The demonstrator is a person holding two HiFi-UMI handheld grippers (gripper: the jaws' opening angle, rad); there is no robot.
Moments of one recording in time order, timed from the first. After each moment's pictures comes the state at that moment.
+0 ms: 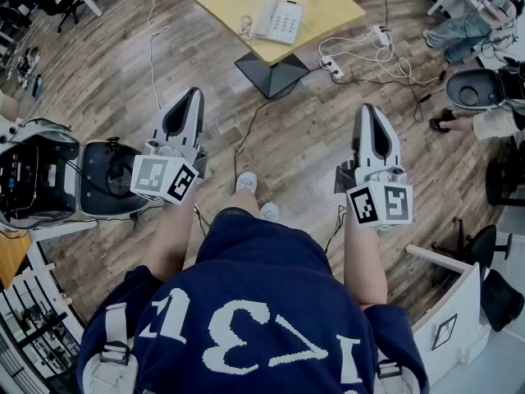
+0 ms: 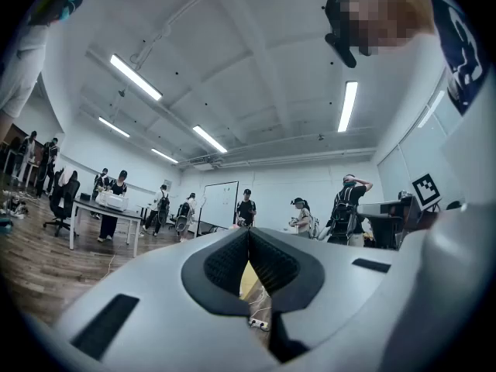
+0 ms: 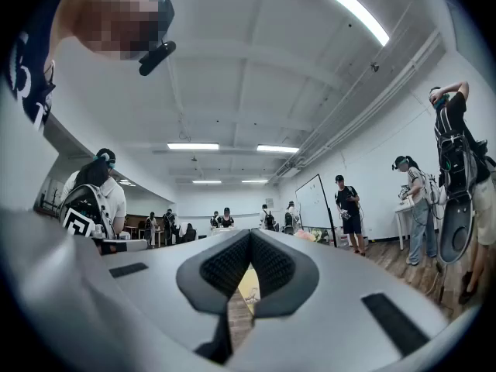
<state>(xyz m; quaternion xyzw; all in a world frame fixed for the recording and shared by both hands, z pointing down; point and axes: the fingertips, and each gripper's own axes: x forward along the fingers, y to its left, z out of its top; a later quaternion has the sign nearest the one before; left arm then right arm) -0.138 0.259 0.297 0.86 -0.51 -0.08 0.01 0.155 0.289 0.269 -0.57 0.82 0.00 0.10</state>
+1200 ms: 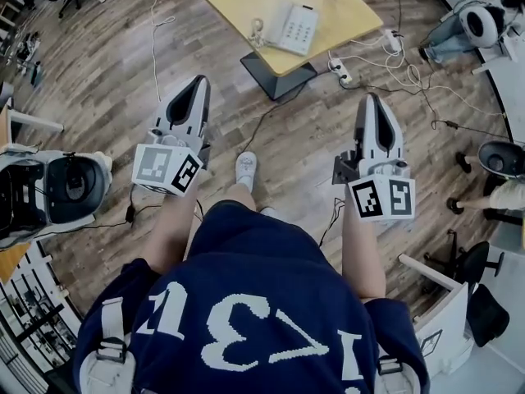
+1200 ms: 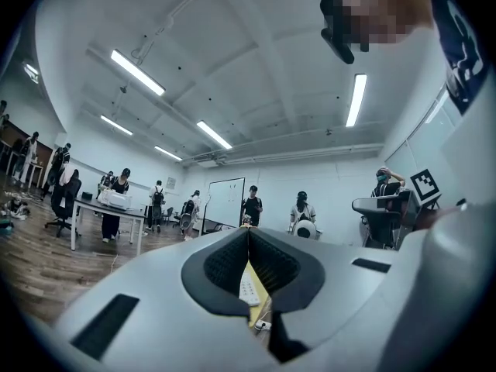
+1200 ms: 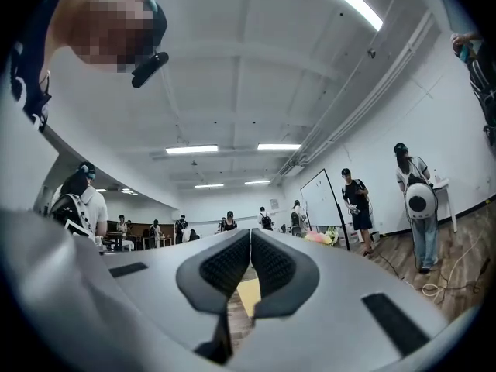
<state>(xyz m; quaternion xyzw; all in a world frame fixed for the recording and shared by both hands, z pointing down) -0.149 0.166 0.300 0.85 -0.52 -0.07 0.01 0.128 0.184 0.263 -0.55 0.82 -0.02 0.12</state>
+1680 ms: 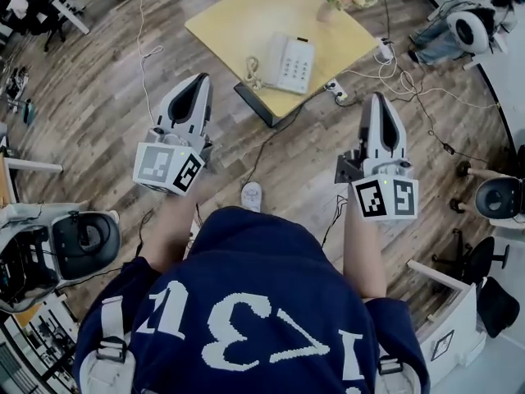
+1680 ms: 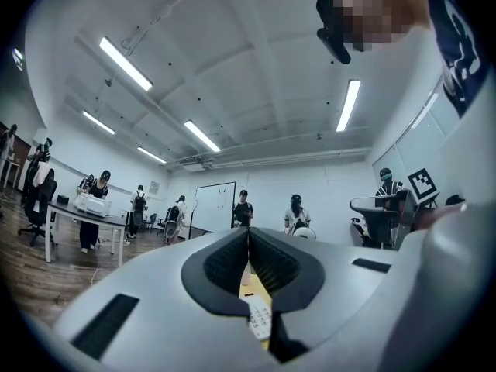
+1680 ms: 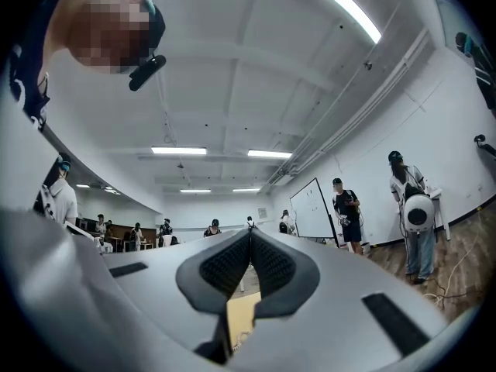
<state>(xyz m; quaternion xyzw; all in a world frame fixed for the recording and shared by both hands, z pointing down) -0.166 0.015 0.271 0.88 -0.47 -0.08 -0.01 0.110 0.062 0.237 -0.59 0.79 0.01 0.14</state>
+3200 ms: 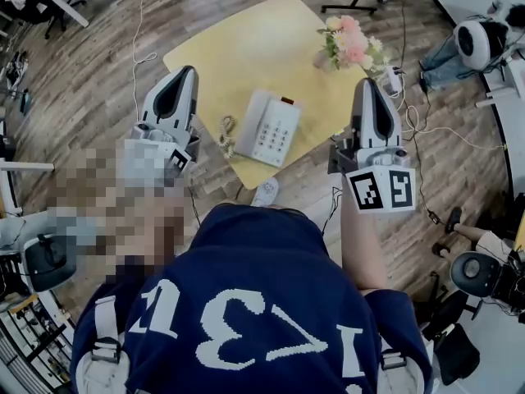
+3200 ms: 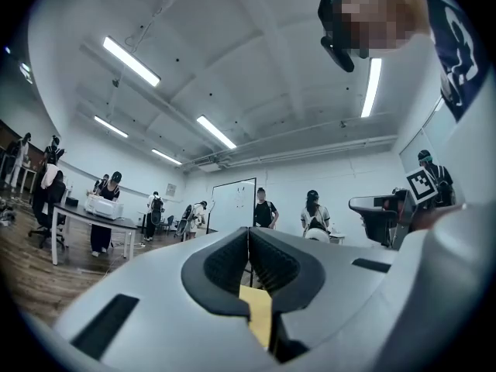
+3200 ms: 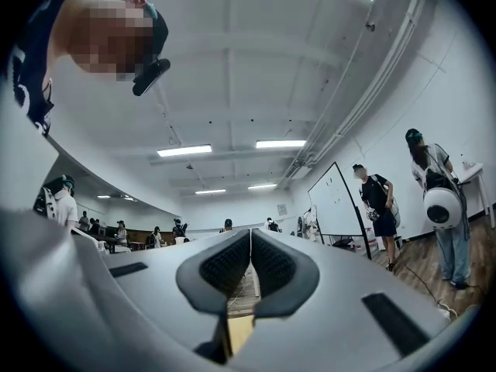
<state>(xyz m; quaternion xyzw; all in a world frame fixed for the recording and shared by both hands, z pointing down) -0.112 -0.232 0.274 0.84 -0.54 -0.07 -0.01 0.163 -0.229 0.234 -0.52 0.84 -0.01 0.15</state>
